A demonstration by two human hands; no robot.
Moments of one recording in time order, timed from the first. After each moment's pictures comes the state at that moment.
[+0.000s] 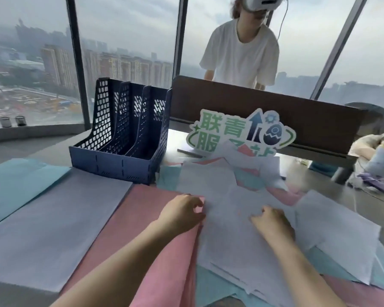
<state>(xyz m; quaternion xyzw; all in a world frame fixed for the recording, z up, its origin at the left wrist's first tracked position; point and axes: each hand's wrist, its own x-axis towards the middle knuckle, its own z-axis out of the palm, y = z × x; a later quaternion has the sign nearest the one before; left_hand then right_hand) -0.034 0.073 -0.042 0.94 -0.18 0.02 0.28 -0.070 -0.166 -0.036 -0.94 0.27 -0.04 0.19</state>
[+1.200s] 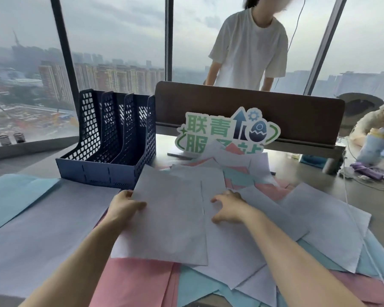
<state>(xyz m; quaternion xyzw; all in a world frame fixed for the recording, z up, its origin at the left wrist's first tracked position) -0.020 0.145 -0.043 0.77 0.13 0.00 0.63 -0.028 -0.152 -0.021 -0.99 0.01 0.12 0.12</state>
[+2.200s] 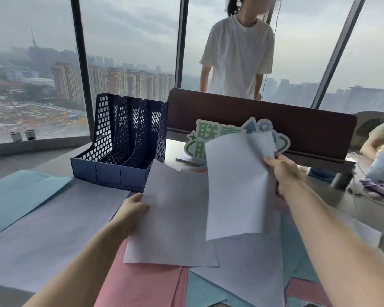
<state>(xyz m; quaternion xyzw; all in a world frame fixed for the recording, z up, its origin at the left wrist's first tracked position) -0.027 0.149 -0.039 0.71 0.11 -0.05 0.69 -0.004 -0.212 0.070 -0.67 0.12 -0.18 0.71</state>
